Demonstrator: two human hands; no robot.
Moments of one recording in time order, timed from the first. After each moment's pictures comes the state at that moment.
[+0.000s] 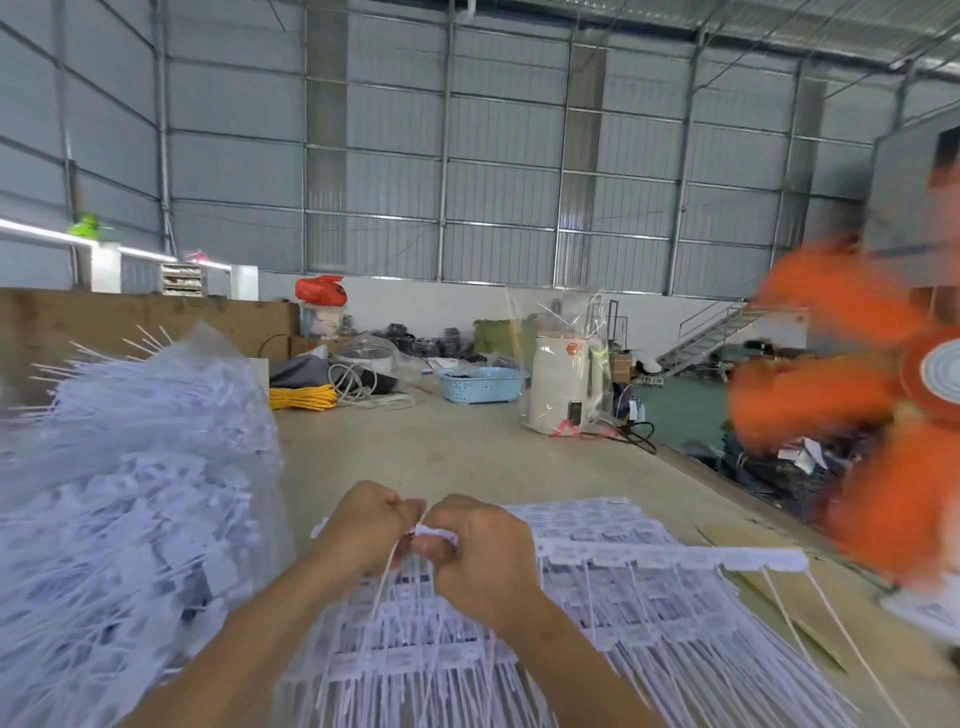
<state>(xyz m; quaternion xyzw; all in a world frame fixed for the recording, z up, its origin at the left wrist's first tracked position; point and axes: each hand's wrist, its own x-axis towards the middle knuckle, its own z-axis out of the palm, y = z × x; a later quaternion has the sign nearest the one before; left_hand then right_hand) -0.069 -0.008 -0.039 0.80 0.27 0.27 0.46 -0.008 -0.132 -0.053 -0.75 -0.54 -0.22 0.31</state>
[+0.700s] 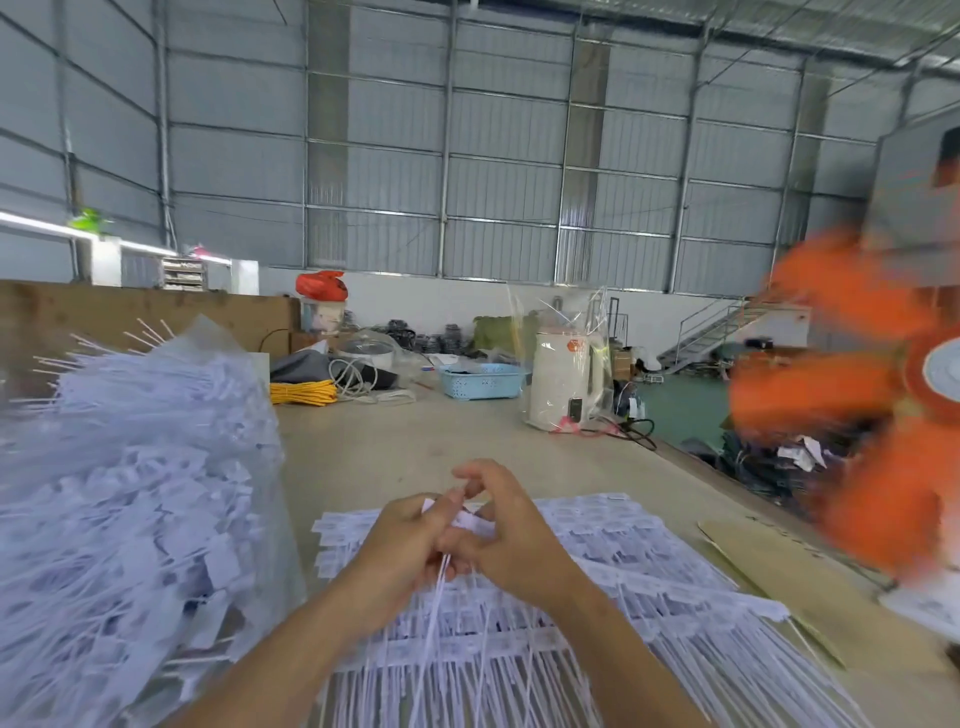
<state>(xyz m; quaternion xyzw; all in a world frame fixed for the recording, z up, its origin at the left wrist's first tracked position) -0.066 -0.048 -0.054 0.66 0.10 0.25 0.70 0.016 -0.150 -0.051 -0.68 -0.53 0.02 0.50</state>
